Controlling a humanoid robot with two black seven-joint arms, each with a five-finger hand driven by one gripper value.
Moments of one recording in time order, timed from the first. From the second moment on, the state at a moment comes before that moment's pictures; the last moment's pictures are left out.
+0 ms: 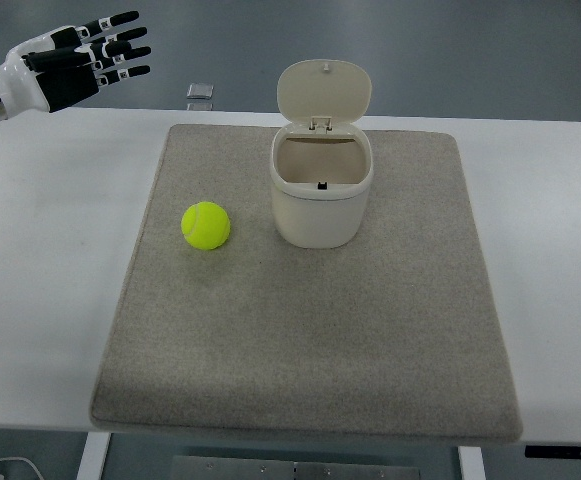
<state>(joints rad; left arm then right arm) -1.04 0.67 -0.43 -0.73 -0.16 -0.61 0.06 -0.02 0.00 -0.03 0.21 0.06 -0.06 0.29</state>
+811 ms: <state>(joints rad) -1.04 0.67 -0.39 -0.75 -0.15 -0.61 0.06 -0.02 0.00 -0.02 0.21 0.06 -0.06 0.29</state>
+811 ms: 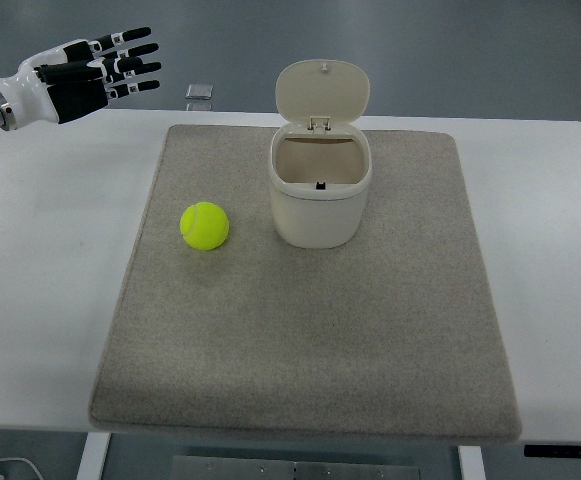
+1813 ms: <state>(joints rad) -1.07 0.74 -0.39 -1.07 0.95 -0.61 -0.15 -0.02 0.00 -0.03 0.21 0.06 -0.06 0.29</state>
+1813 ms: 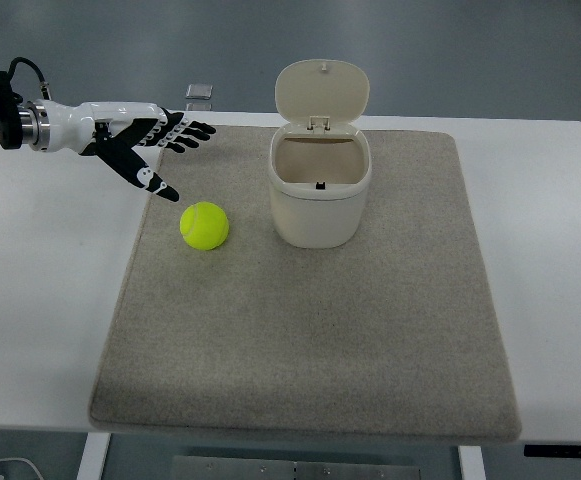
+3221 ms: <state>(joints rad) -0.89 0.68 -0.31 -1.19 1.43 -0.09 -0.26 -0.02 0.00 -0.02 0.21 0.06 -0.06 0.29</state>
